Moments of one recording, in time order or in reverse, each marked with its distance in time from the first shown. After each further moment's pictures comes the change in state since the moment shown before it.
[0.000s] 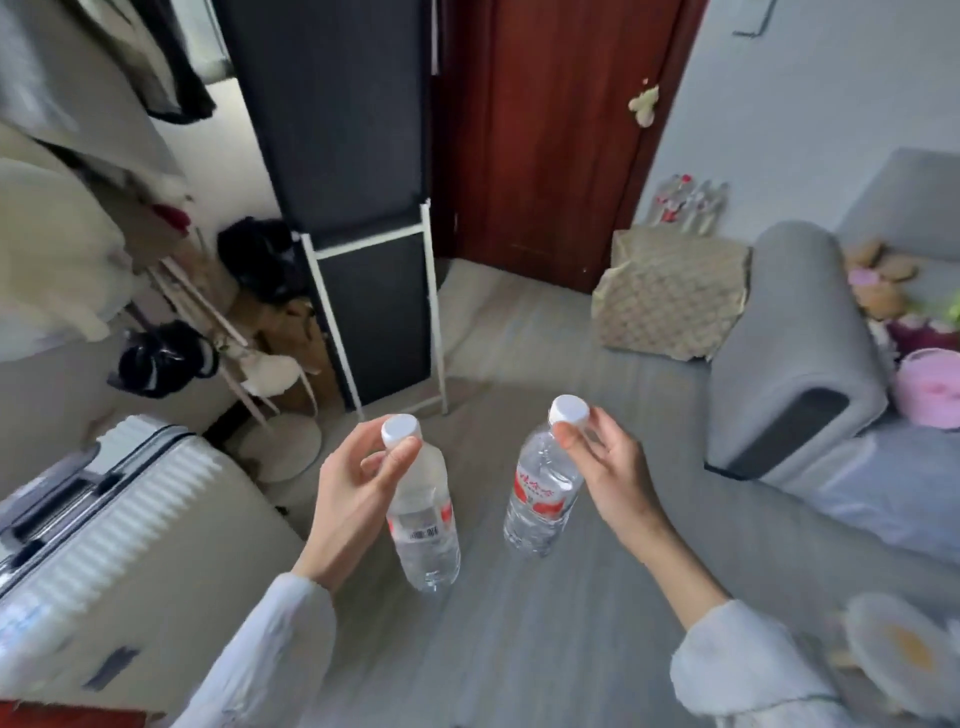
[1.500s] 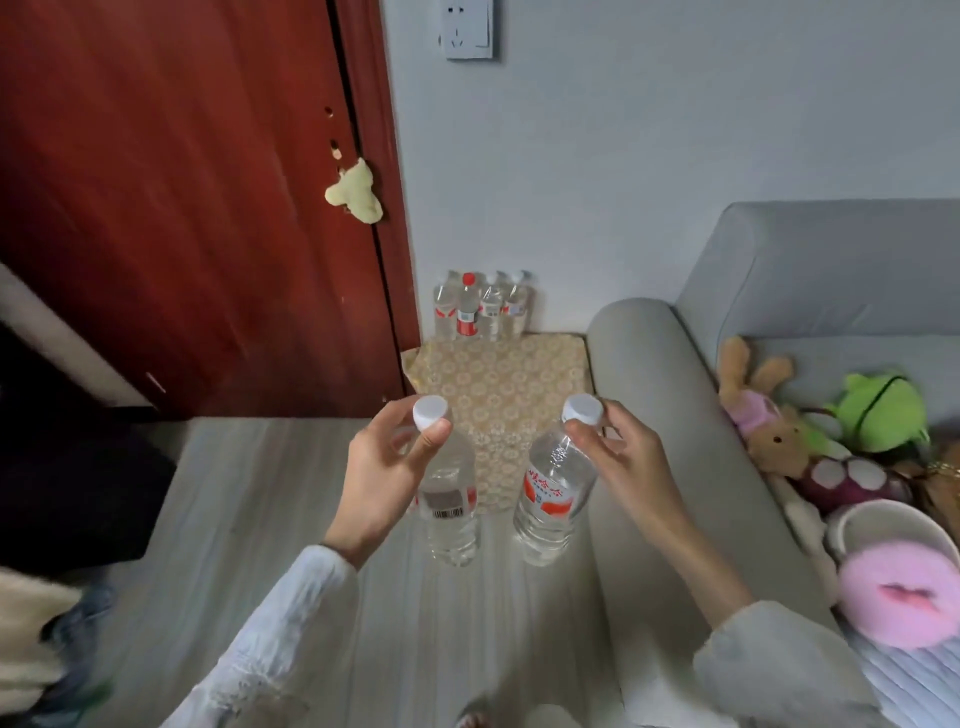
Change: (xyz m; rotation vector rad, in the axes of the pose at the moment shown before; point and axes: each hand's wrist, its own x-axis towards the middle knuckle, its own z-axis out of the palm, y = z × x) left_hand 0.802 0.054 0.738 0.059 -0.502 0.036; right_hand 0.818 0.112 -0.546 -0.184 0.407 0.056
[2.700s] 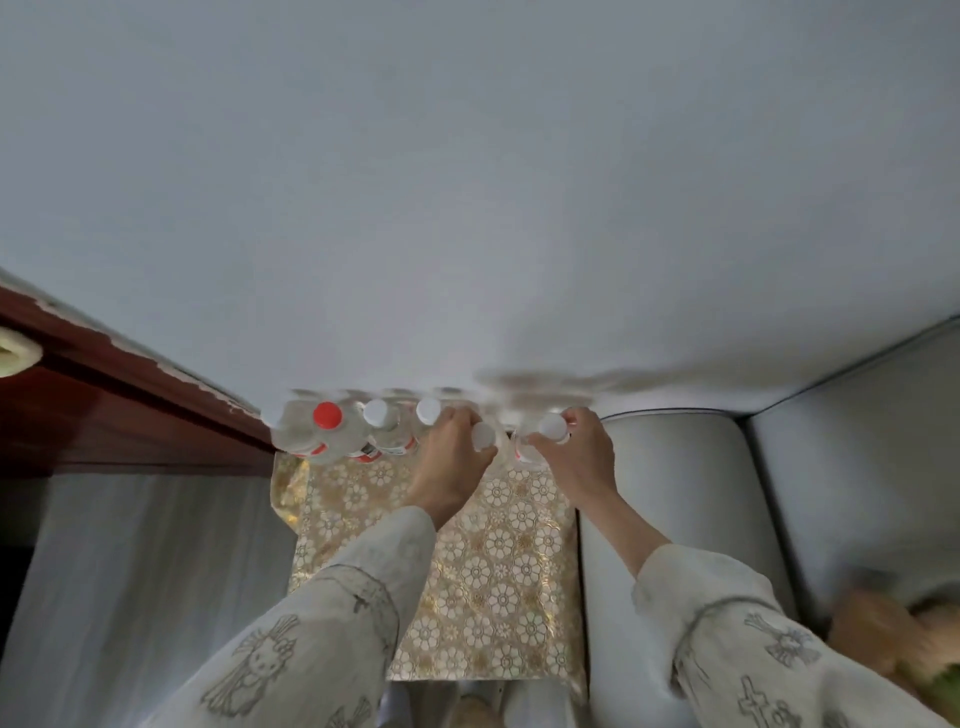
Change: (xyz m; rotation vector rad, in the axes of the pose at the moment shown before) left_hand 0.609 -0.182 0.326 0.687 -0.209 -0.225; right_hand 0.605 0.326 -0.073 -0.428 0.039 0.459
